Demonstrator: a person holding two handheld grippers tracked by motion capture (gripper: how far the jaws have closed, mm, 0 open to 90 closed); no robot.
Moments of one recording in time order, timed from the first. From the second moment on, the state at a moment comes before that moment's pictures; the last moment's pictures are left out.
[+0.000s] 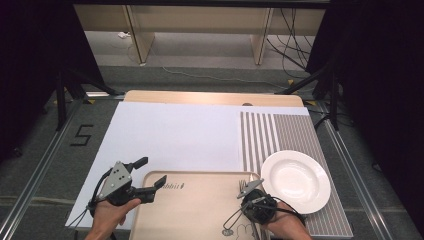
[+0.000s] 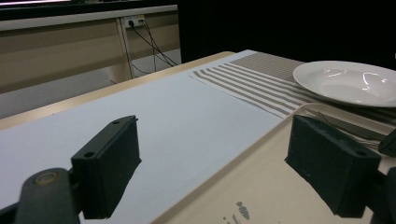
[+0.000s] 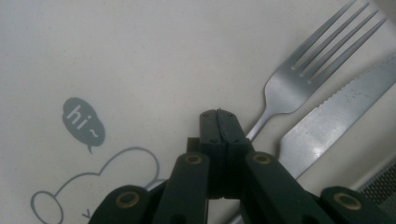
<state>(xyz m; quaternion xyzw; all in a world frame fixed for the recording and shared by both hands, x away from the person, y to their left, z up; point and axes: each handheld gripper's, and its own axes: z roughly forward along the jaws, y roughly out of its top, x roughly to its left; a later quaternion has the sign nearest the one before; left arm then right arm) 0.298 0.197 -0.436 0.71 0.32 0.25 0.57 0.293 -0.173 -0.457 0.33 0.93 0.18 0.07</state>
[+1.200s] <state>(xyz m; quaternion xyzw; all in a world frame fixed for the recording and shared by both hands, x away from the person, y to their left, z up) 0.298 0.199 -0.435 0.71 0.32 0.25 0.57 0.295 -0.193 -0.425 0.35 0.87 0.33 0.04</state>
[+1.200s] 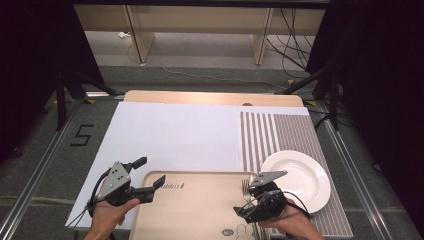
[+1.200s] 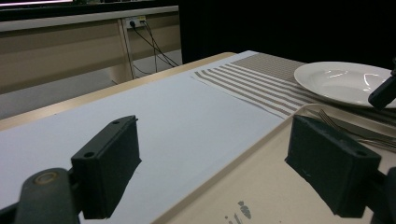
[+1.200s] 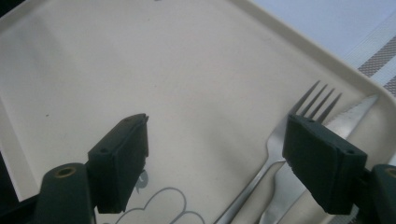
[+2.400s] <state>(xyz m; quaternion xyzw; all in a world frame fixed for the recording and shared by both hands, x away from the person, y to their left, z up) 0.298 0.199 -0.435 0.71 0.32 0.25 0.57 0.310 -0.261 -0.401 0.43 0.82 0.37 0.09</state>
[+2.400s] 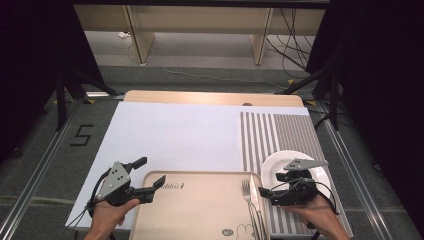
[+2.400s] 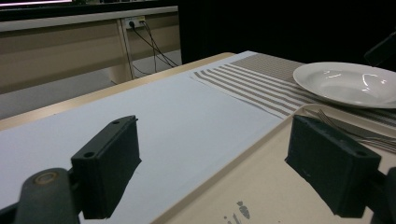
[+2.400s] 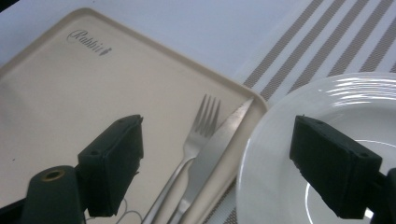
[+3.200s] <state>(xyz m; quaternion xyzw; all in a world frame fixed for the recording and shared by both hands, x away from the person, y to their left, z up) 0.300 0.197 -0.436 0.71 0.33 0.25 0.57 0.320 -0.314 -0.401 0.49 0.77 0.38 0.11</state>
